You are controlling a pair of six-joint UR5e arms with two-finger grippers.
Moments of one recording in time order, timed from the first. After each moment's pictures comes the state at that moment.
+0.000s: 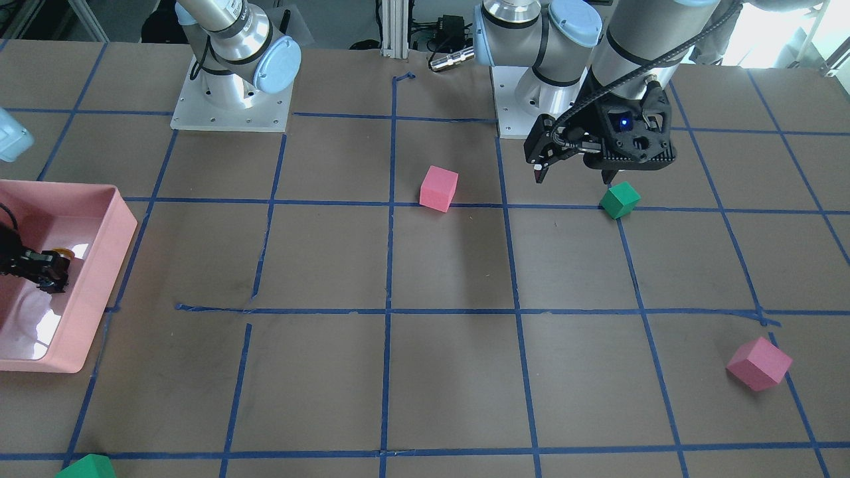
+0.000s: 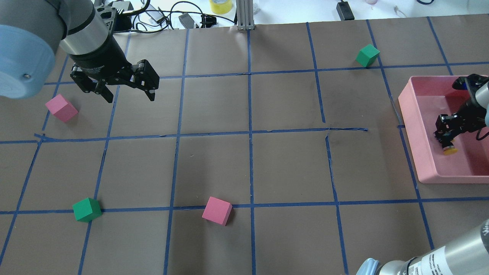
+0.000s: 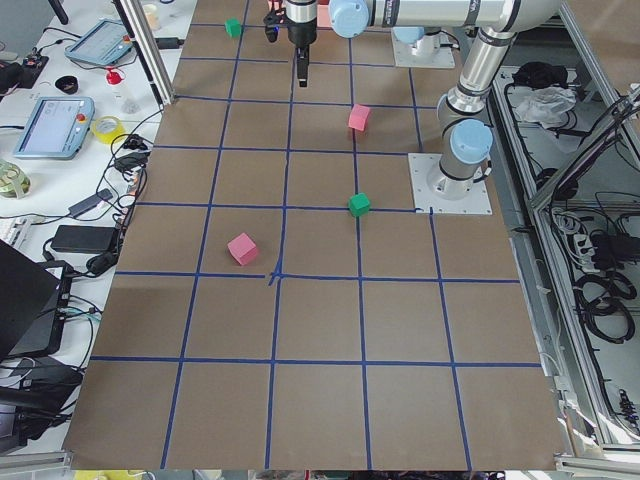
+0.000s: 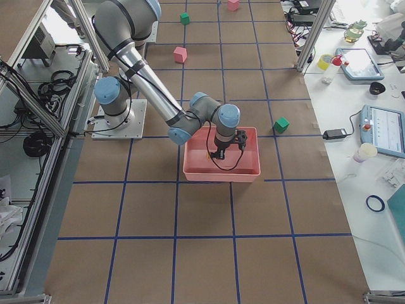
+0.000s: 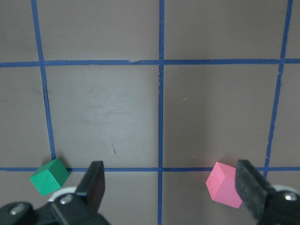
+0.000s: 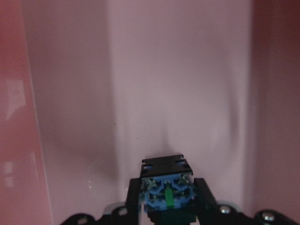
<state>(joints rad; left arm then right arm) -1.57 -1.58 -1.60 -1.54 1.58 -0.01 0.91 -1.19 1.90 -2.23 -1.58 -0.59</state>
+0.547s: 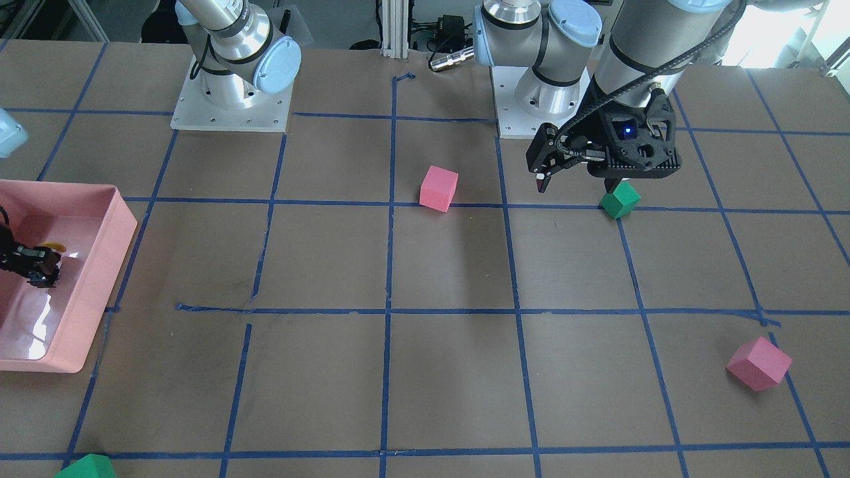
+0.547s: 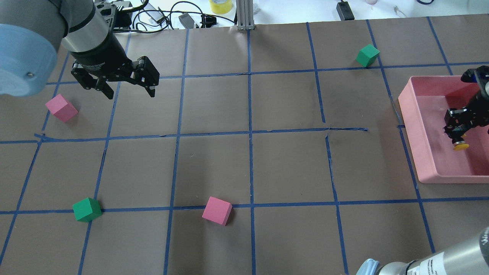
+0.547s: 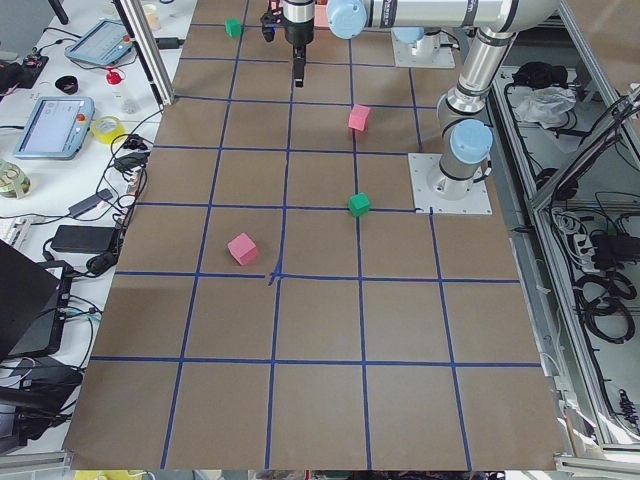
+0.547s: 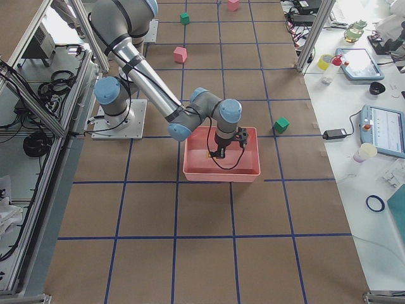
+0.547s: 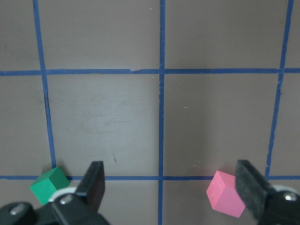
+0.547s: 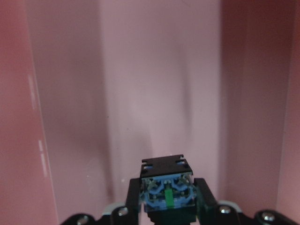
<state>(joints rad) -1.57 -1.58 -1.59 -1.52 1.58 -0.01 0.92 -1.25 1.85 -2.15 -1.61 -0.58</state>
